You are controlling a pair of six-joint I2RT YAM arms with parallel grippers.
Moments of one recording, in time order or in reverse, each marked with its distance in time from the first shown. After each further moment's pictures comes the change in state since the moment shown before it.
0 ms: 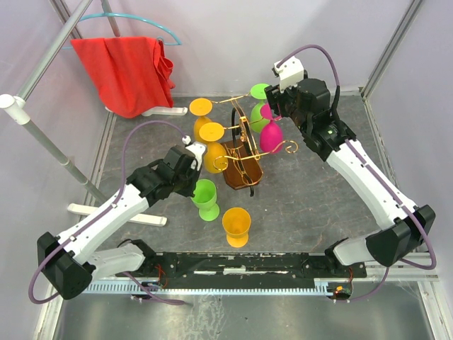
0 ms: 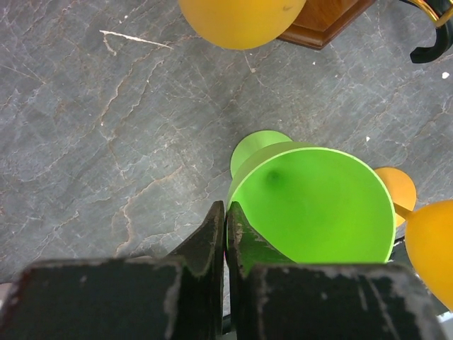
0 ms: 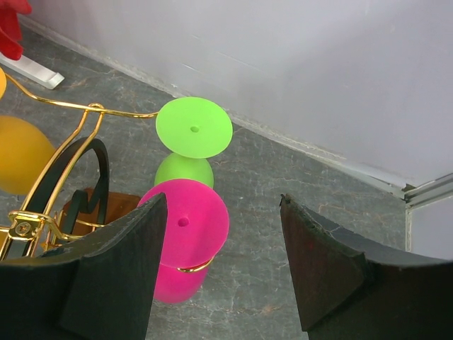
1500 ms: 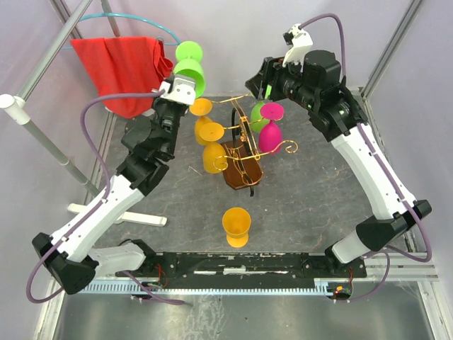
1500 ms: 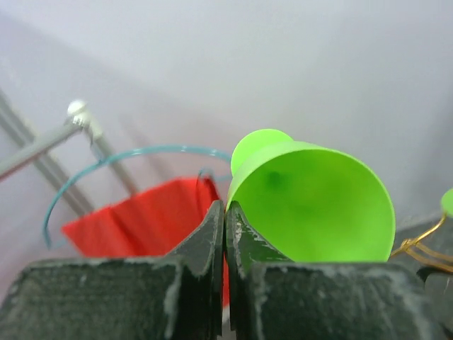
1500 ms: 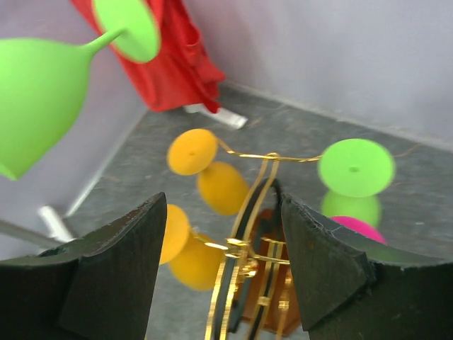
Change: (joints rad) left arm 0.000 0.035 0.269 1.054 -0.423 0.835; right arm 0.000 0.115 0.404 -0.243 -0.325 0.455
